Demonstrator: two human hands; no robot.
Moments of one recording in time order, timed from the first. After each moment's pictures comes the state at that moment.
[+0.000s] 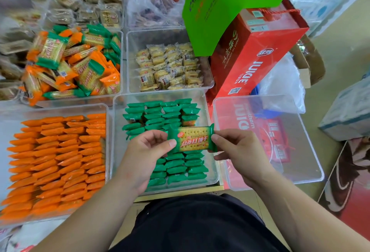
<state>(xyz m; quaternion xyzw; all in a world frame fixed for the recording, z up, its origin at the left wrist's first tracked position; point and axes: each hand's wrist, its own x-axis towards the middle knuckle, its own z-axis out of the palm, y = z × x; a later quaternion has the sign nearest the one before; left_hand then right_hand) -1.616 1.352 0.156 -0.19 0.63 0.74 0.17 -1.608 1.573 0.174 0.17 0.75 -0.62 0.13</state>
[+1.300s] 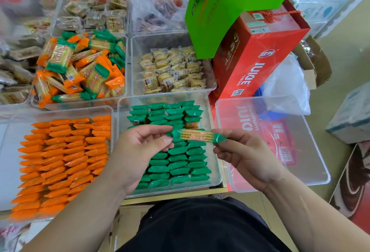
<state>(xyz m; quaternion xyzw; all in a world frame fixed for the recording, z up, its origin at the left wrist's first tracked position) -1.617 1.338 0.197 -0.14 0.67 0.72 0.15 -1.605 1.581 0.186 0.17 0.55 -0.79 0.20</state>
